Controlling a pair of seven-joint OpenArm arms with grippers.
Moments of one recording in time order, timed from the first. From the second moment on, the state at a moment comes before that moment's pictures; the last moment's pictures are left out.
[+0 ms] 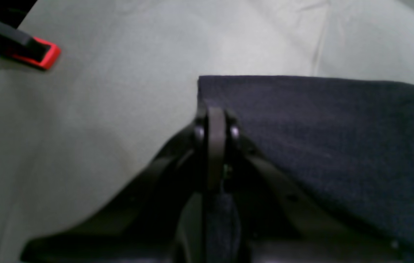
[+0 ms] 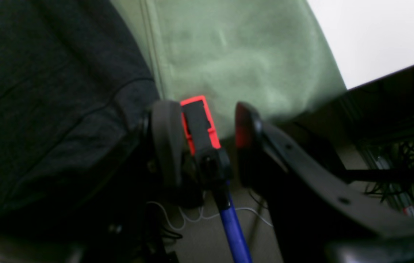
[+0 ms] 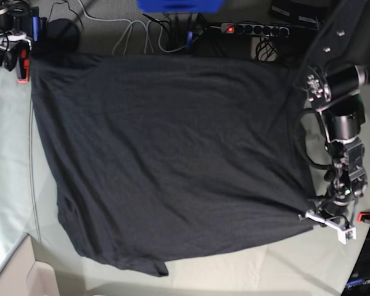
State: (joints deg) left arm -31.2 -12.8 -23.0 40.4 0.2 -13.1 15.7; right arm -30.9 -1.7 59.2 86.8 13.0 39.6 -10.2
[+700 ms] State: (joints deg) left arm -39.7 -12.9 -23.0 40.1 0.2 -12.8 11.5; right arm -30.9 -1.7 59.2 86.9 13.0 39.6 -10.1
